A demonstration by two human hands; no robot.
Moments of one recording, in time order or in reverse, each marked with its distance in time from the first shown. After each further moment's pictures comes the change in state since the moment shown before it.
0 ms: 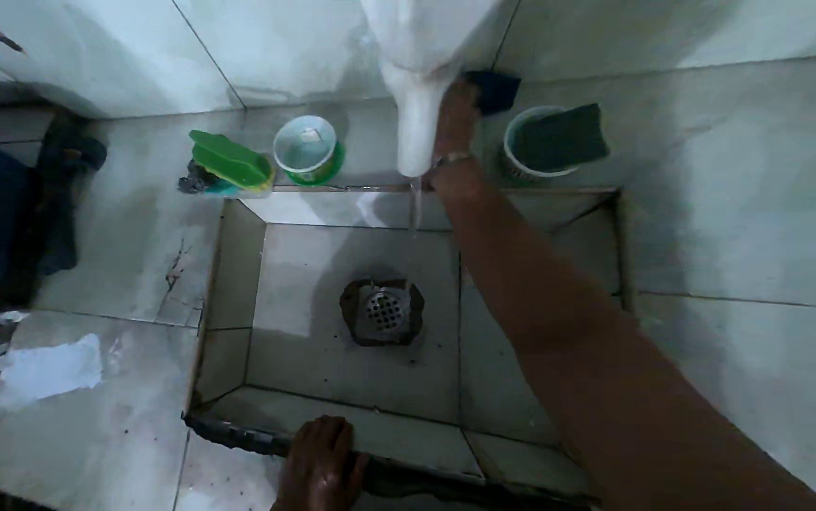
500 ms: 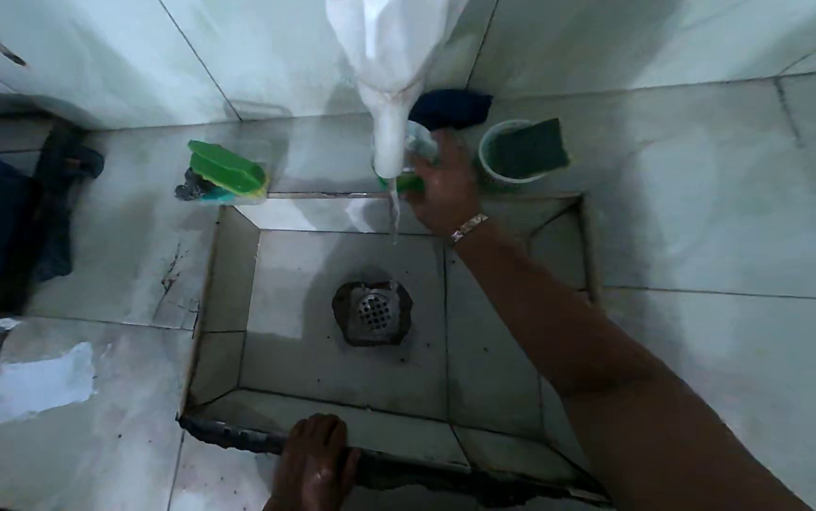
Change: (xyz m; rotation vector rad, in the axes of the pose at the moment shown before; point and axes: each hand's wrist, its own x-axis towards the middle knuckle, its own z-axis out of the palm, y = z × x) left_hand 0.001 -0.001 0.000 0.028 0.011 0.030; right_hand -0.055 0.057 0.010 -0.047 0.037 -0.259
